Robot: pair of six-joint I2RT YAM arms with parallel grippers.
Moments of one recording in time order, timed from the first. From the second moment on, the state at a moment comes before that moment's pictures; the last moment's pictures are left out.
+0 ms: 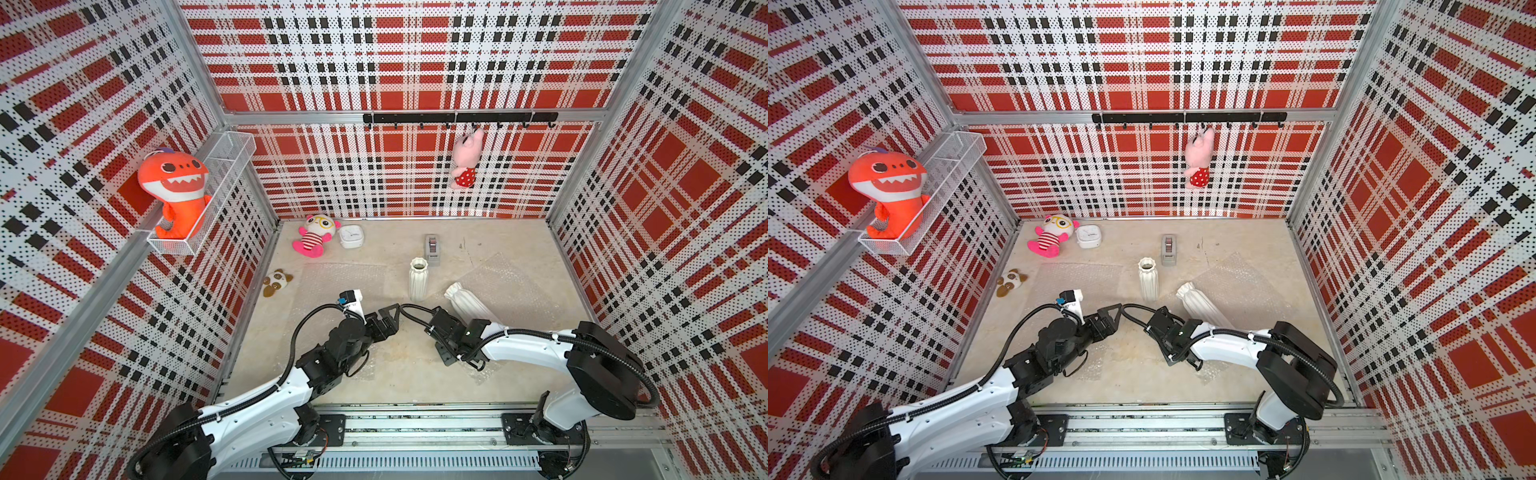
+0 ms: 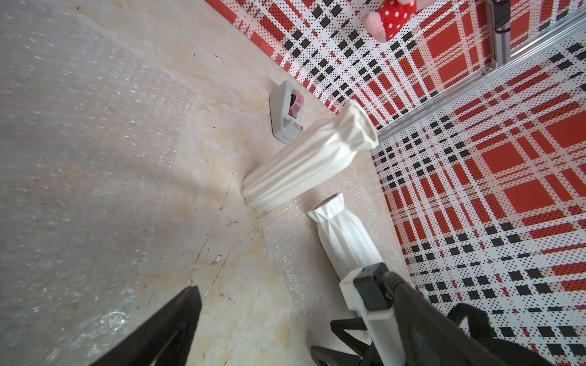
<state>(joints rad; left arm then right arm) -0.81 0.91 0.36 0.21 -0.27 -0.94 0.96 1.56 0.82 -0.54 0.31 0.46</state>
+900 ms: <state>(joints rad) -0.79 0.91 0.36 0.17 -0.27 -0.95 0.90 1.58 0.79 -0.46 0.33 0.40</state>
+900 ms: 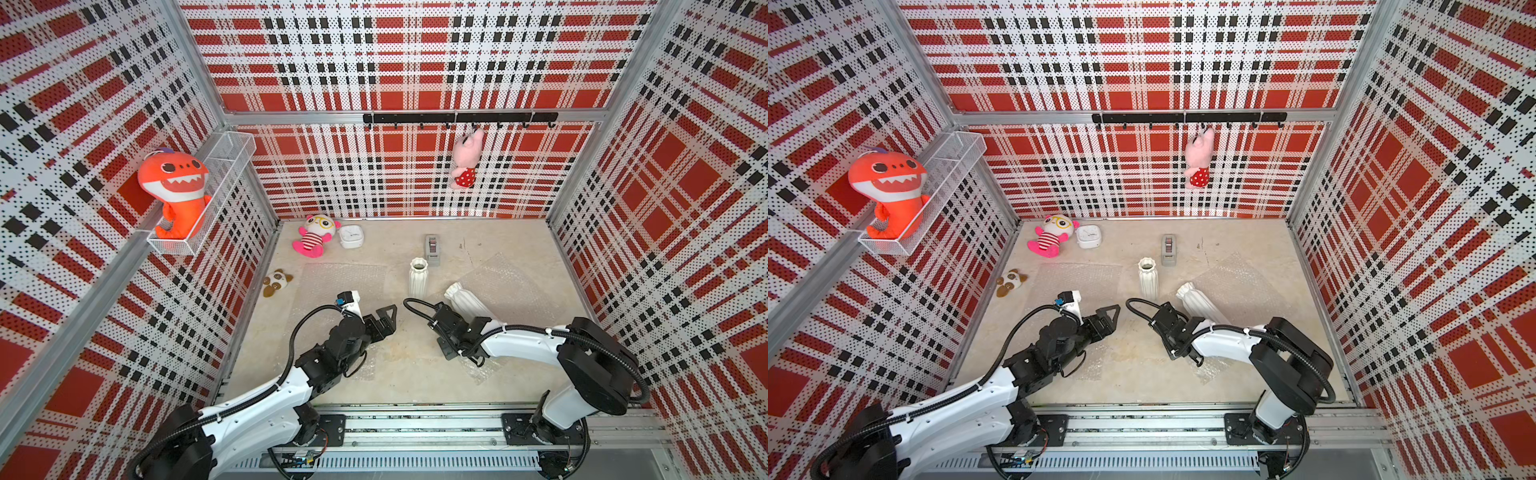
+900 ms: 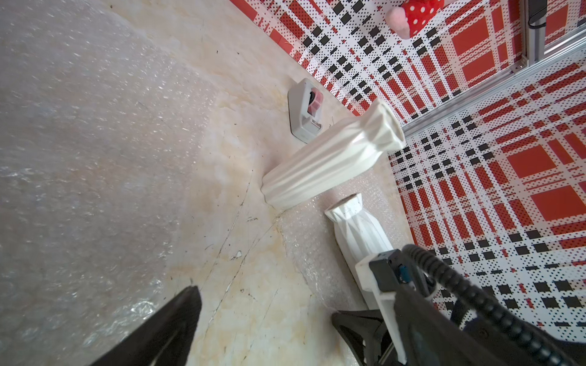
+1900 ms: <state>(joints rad) -1.02 1.18 0.33 0.44 -0.25 -1.17 0.66 1.37 0.89 -0.64 0.06 0.26</state>
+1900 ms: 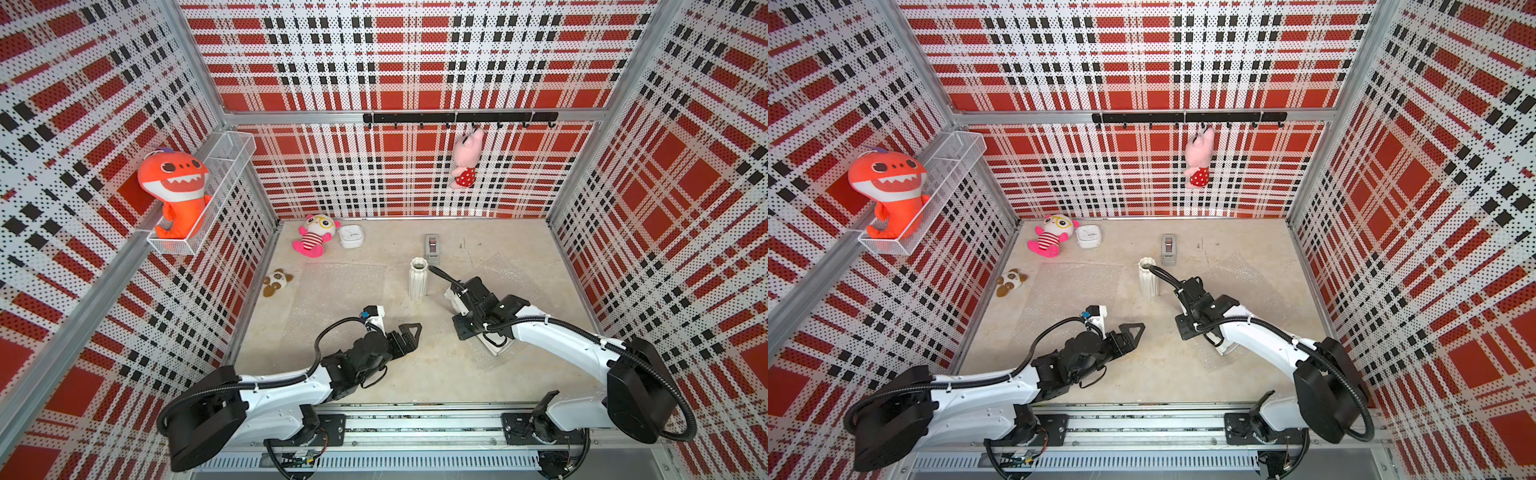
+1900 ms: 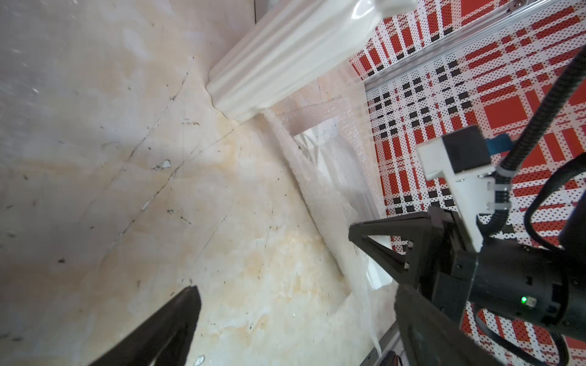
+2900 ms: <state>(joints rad) -1.08 1.93 0.74 0.94 -0.06 -1.47 0.42 1.26 0.91 -0.70 -0.03 0.18</state>
